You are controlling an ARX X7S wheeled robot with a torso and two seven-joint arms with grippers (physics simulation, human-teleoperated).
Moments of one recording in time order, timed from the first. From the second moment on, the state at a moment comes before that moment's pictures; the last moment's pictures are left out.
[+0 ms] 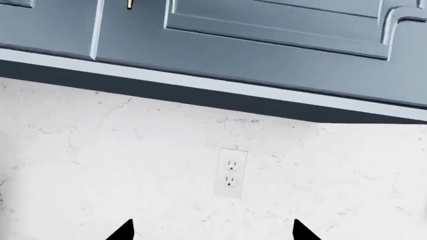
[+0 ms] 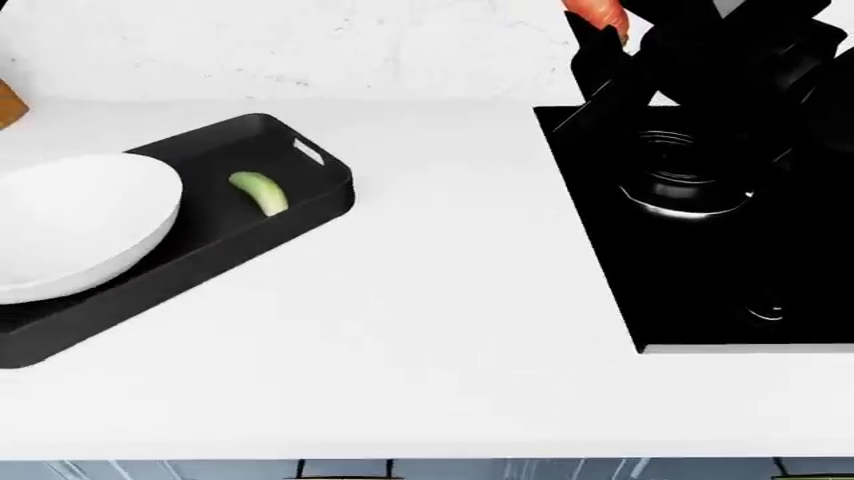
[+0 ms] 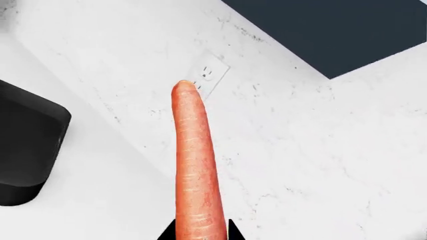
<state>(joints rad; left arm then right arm) -1.97 -0.92 1.09 0.58 -1.93 -0.27 -1.37 1.84 0.87 -1.20 -0.28 1.20 0.77 0.31</state>
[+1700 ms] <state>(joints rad) -1.96 -0.91 1.07 0.59 -1.93 -0.29 -1.38 1.81 0.87 -1.17 -0.28 1.16 0.72 0.31</state>
